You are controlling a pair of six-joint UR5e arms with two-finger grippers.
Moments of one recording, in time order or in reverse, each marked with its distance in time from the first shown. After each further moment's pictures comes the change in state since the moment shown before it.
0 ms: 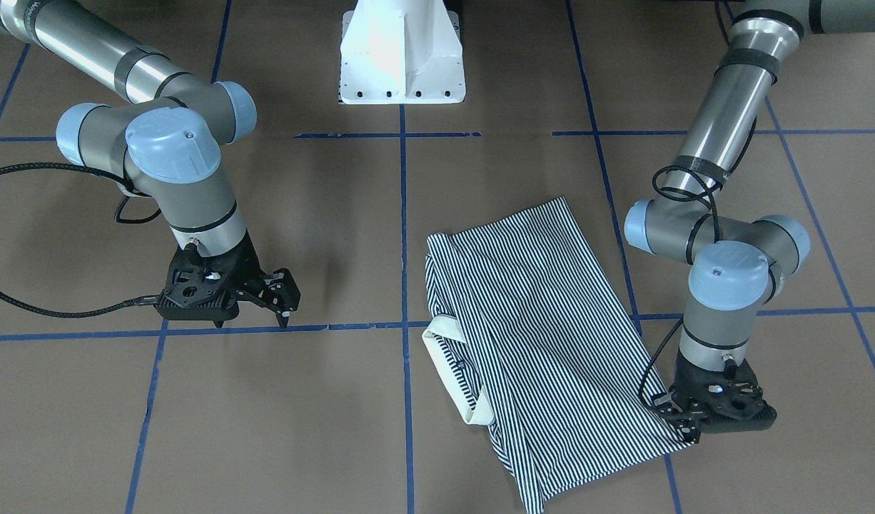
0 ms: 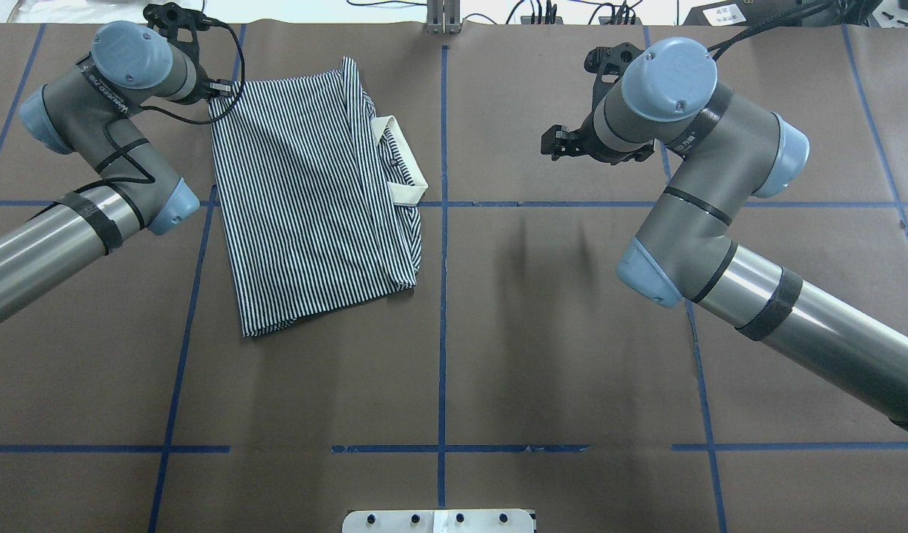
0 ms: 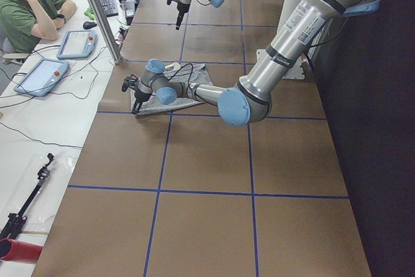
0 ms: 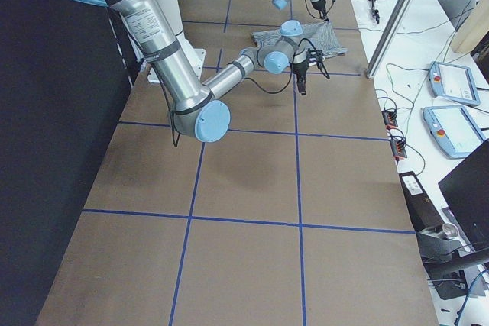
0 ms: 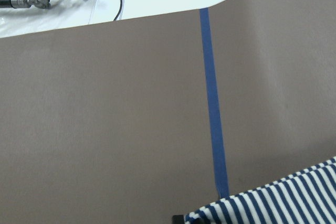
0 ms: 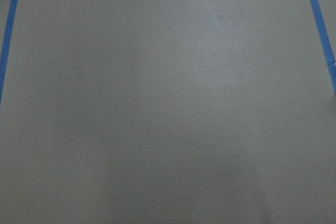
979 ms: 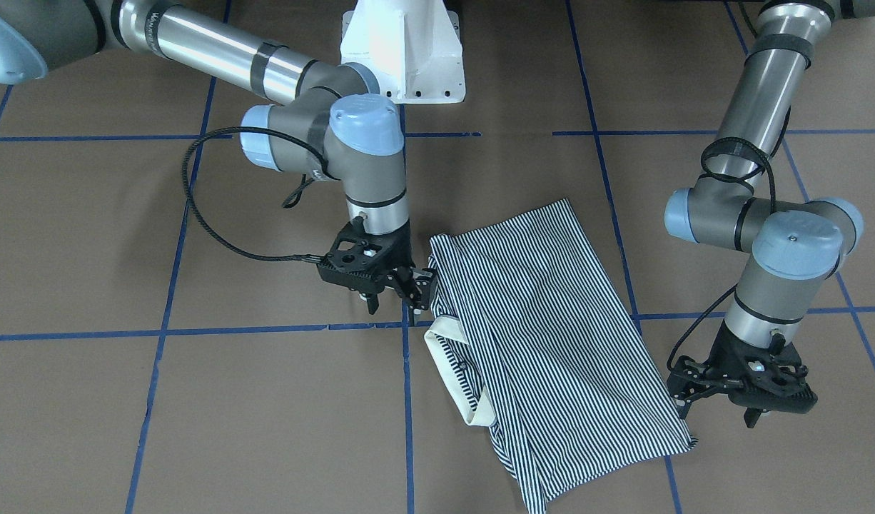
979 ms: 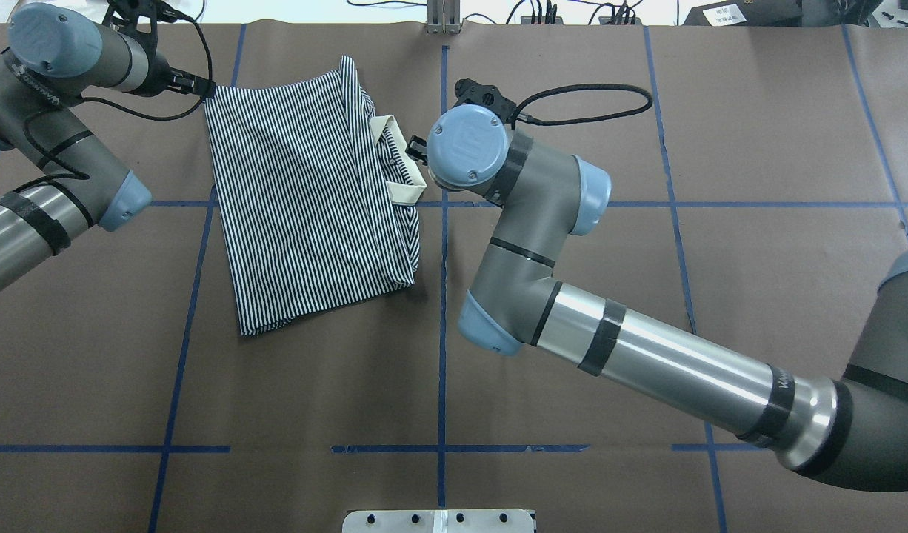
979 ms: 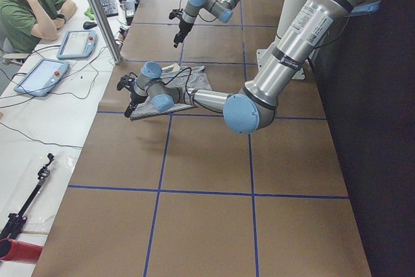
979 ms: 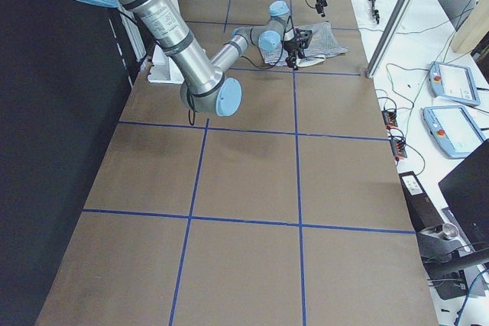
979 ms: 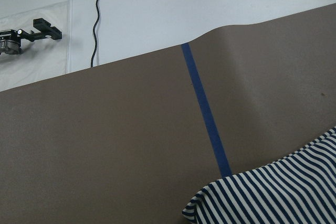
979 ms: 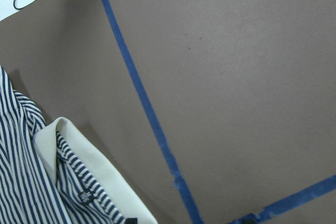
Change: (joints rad) left arm -0.060 0.110 -0.148 -0.067 -0.133 0.162; right arm -0.216 0.339 -0.316 0.083 -0.281 0.546
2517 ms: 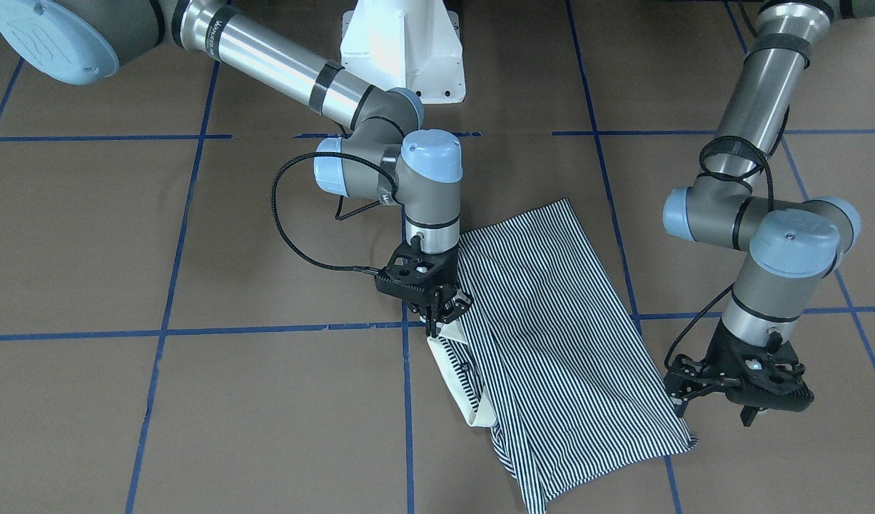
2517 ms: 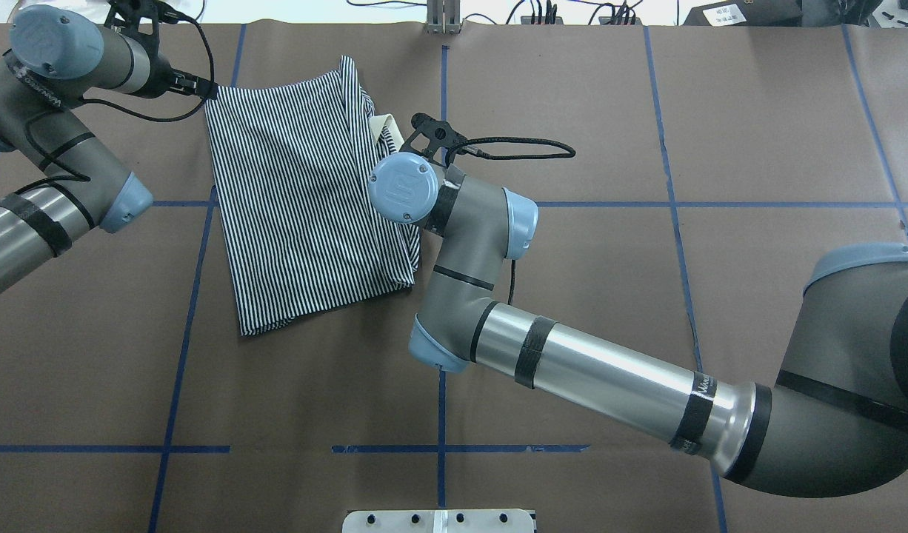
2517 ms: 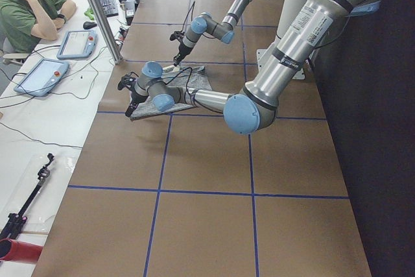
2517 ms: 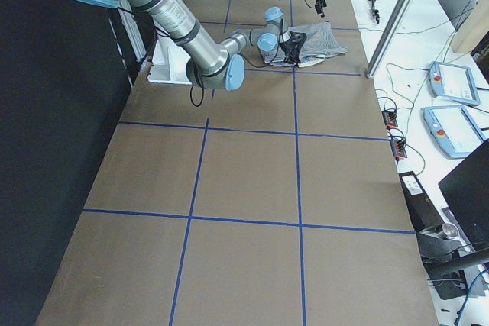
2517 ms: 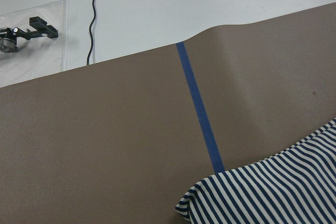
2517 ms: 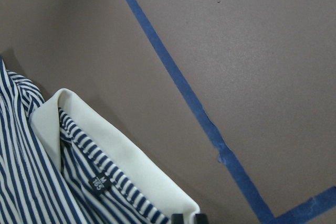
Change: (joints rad) left arm 0.005 0.001 -0.007 -0.001 -0.001 -0.008; right arm -0.055 0.124 -0.252 0.099 -0.096 0.074
